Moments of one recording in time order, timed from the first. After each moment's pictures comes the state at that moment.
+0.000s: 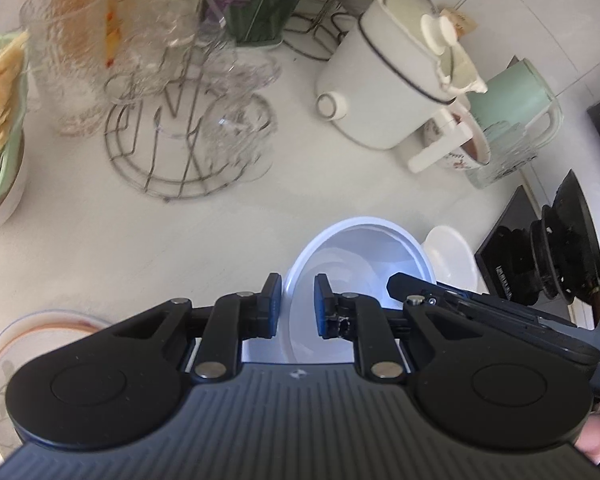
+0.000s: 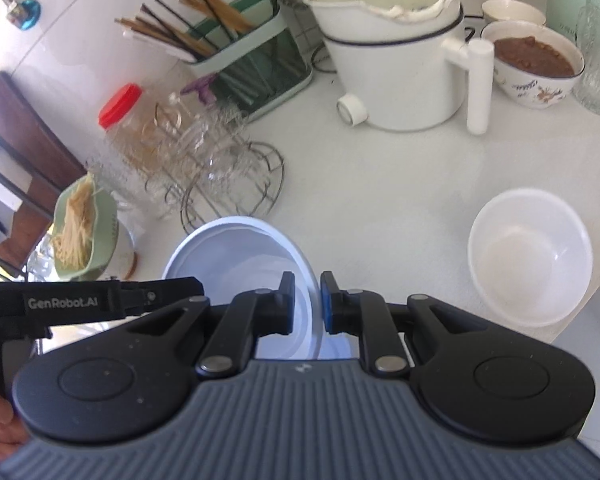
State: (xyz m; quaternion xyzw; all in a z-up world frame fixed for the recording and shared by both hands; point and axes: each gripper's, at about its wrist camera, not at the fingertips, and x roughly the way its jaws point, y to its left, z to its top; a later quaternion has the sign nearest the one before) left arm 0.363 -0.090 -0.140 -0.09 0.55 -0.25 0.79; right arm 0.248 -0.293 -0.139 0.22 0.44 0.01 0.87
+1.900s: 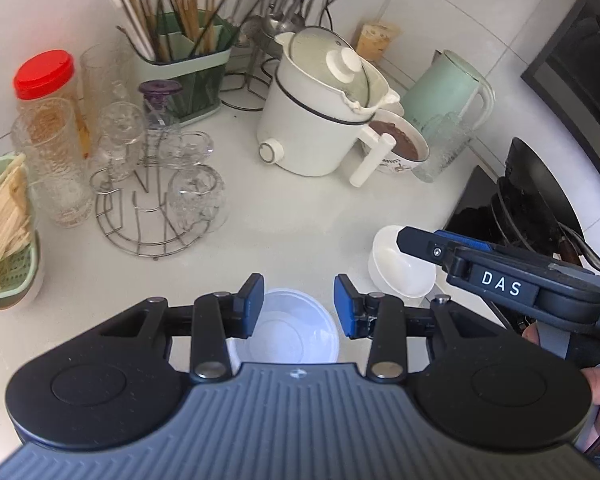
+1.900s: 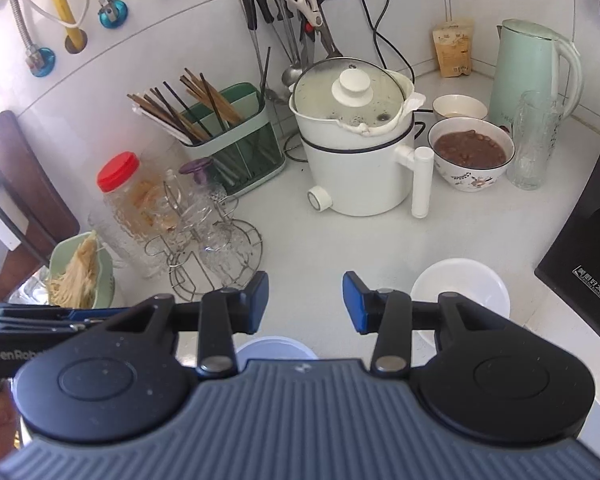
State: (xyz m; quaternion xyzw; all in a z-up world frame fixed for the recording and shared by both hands) left arm 0.322 -0.094 -0.058 -0.02 0.47 -0.32 0.82; right arm 0.203 -0.286 -0.066 0.17 0.35 -0.08 0.92
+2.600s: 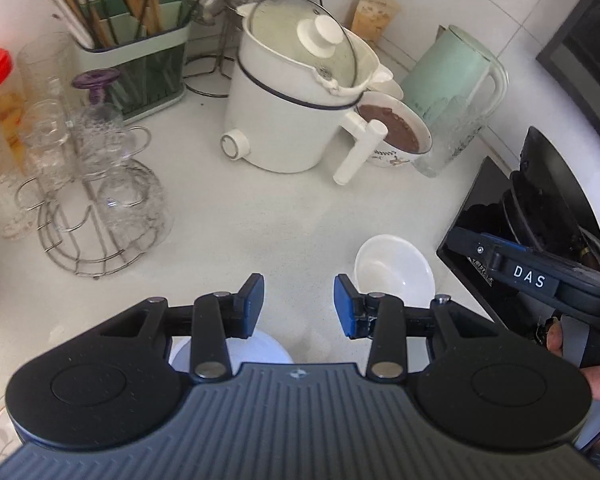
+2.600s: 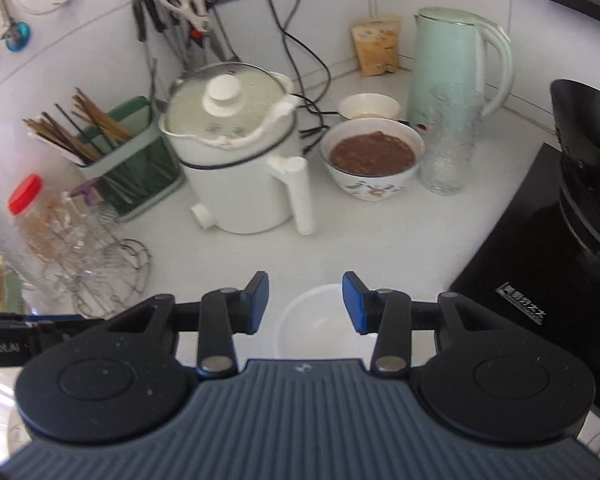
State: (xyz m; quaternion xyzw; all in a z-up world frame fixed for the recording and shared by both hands) left arm 0.352 -0.190 -0.094 0.00 0.49 -0.31 0.81; right arm 0.202 -0.387 -0.101 0.16 0.35 -0.17 0.91
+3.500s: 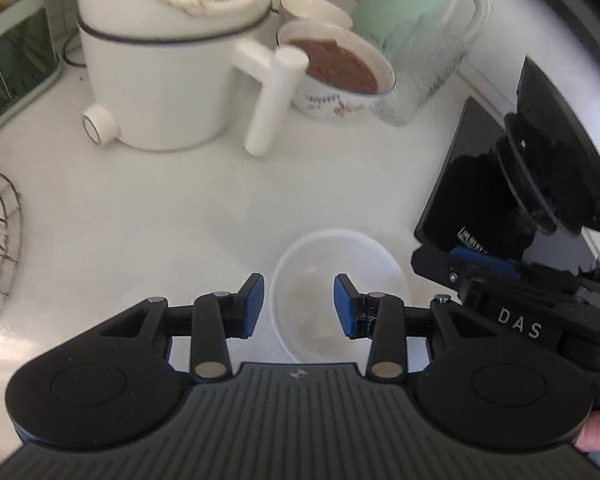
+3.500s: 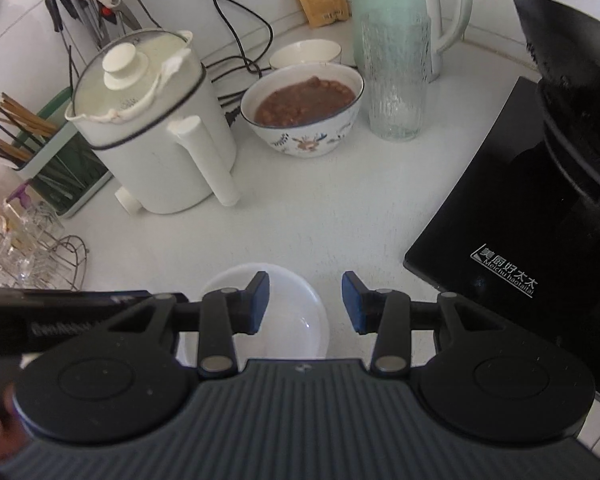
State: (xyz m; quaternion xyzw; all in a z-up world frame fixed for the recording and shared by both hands) left arm 0.372 -0.333 -0.178 0.05 0.53 -0.36 0.76; right arm 0.207 -0.455 -0.166 0.22 0.39 -0.18 0.87
